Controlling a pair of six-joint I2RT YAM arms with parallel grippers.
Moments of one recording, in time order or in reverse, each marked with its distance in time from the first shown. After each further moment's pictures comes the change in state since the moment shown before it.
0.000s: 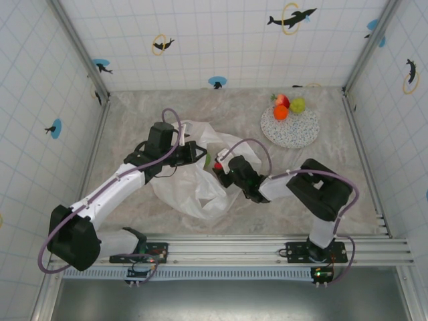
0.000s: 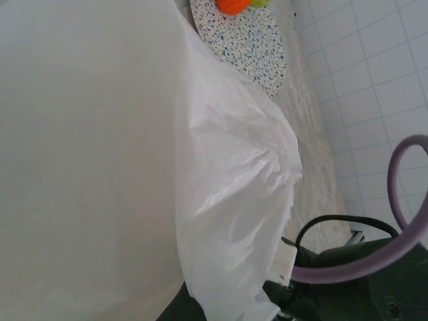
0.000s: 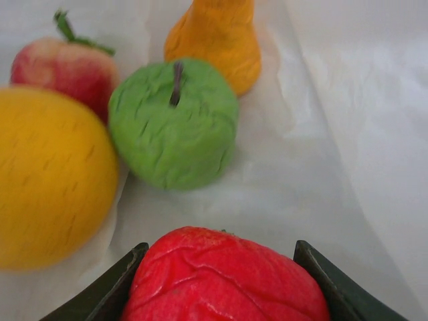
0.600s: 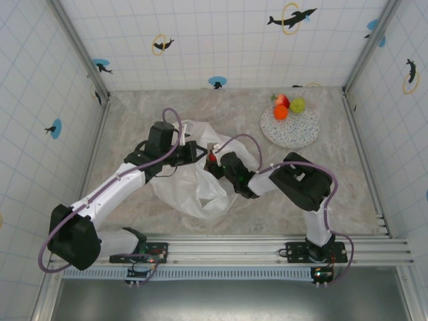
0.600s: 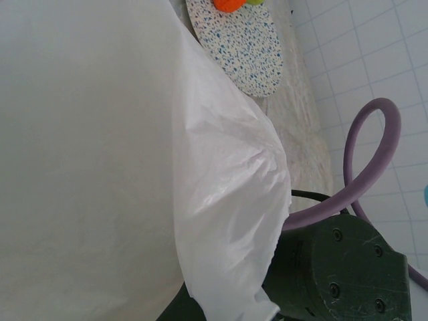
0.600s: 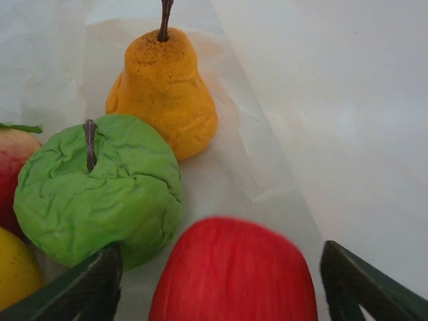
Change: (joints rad) left arm 0.000 0.006 0.005 0.000 0.011 0.001; right arm 0.000 0.166 0.127 0.110 0.117 0.040
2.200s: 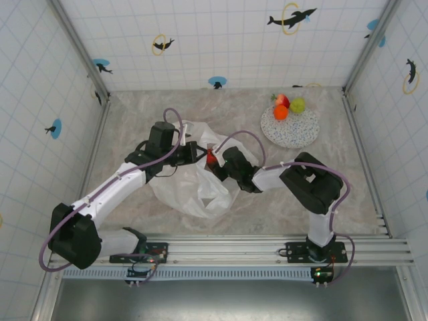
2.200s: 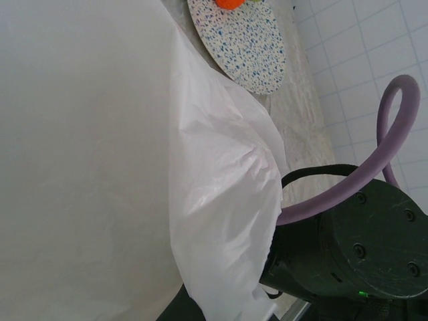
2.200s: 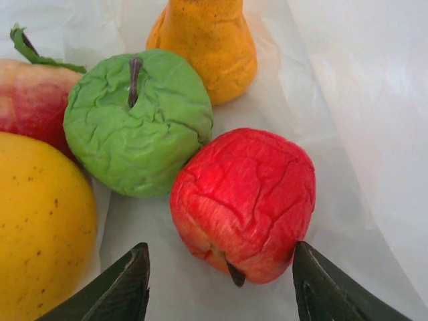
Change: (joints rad) left arm 0.000 0.009 0.000 0.000 0.000 0.022; right arm -0.043 -0.096 0.009 -0.241 -0.213 -0.032
